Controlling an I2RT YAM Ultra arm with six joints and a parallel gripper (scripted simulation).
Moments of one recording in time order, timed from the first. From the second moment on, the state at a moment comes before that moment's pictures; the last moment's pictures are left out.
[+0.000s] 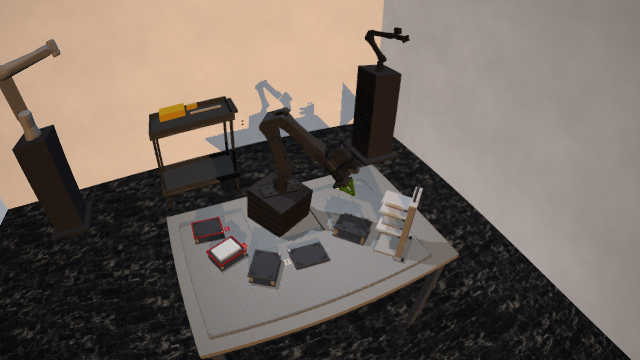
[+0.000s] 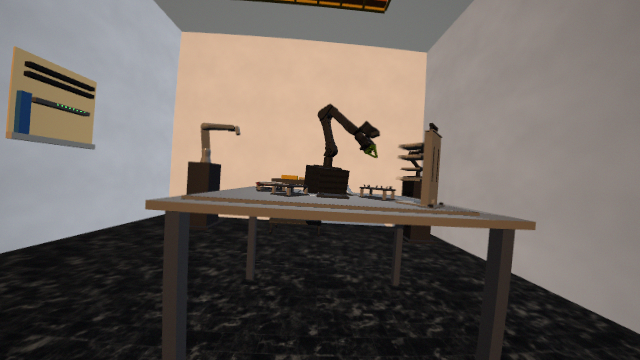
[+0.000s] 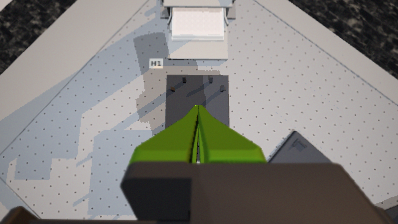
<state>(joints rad) 0.93 1.19 0.56 -0.07 0.23 0.14</state>
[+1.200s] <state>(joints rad) 0.95 1.11 0.72 -0.29 0.24 0.15</state>
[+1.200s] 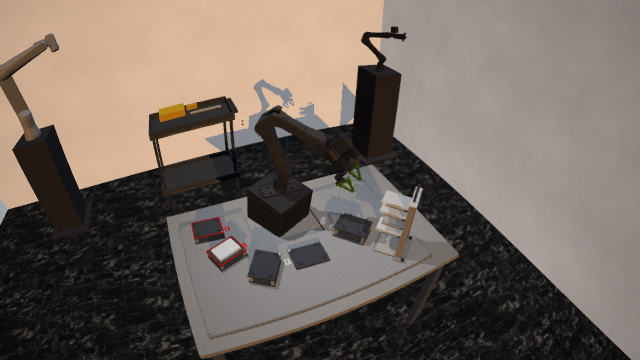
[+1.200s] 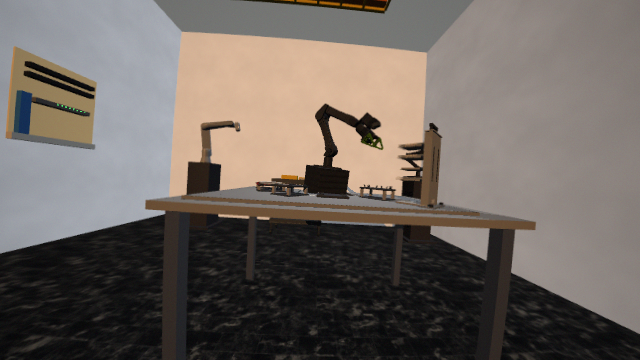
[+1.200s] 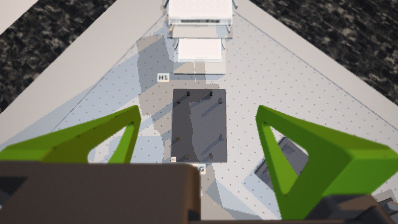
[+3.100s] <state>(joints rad) 0.96 1.08 0.83 -0.44 0.25 0.16</state>
